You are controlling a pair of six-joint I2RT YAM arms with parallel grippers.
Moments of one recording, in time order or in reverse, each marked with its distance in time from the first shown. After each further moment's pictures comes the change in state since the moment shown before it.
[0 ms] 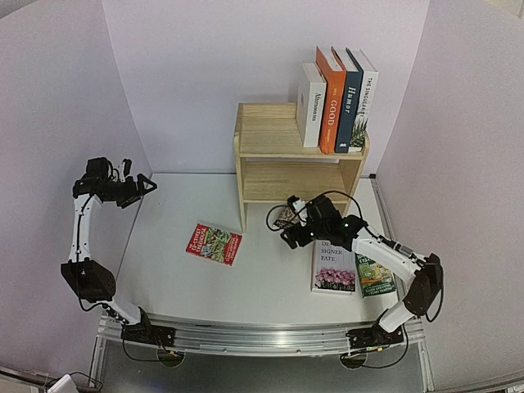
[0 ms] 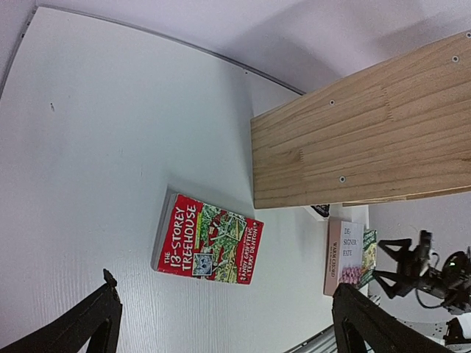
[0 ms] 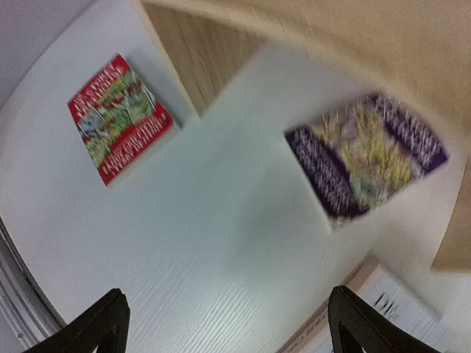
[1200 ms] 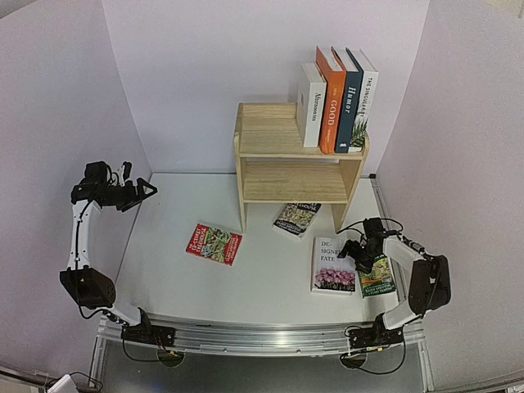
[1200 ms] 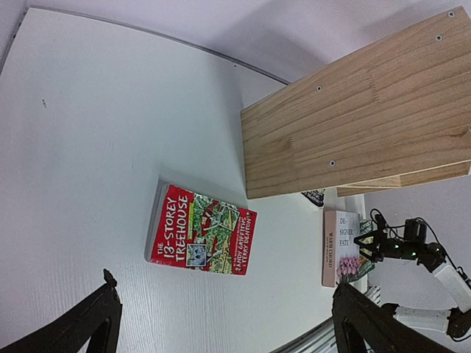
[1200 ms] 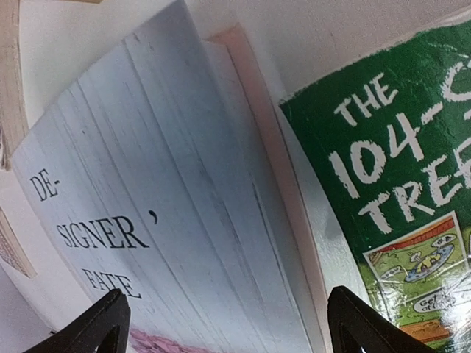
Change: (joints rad) left arm 0.000 -0.072 -0.069 0.002 0.026 0.024; right arm -0.623 -0.059 -0.498 -0.097 -0.249 0.527
